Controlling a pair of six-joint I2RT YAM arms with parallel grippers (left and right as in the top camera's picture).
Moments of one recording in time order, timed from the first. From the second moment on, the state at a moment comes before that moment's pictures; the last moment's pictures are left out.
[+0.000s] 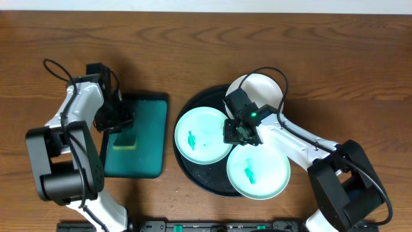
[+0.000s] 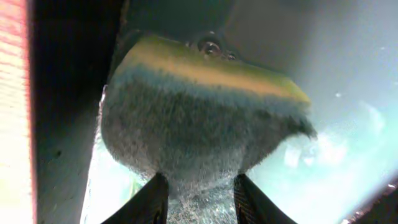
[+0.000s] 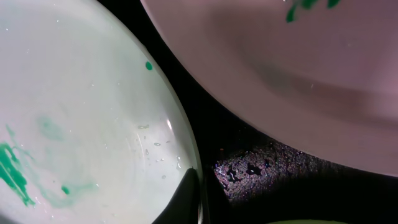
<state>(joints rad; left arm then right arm) 0.16 1.88 1.20 -0.95 0.10 -0.18 0.60 1.78 1.02 -0.58 -0.09 0.66</state>
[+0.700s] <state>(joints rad) 0.17 1.93 1.21 -0.97 0.20 -0.19 0.60 1.78 1.02 -0.58 -0.09 0.66</state>
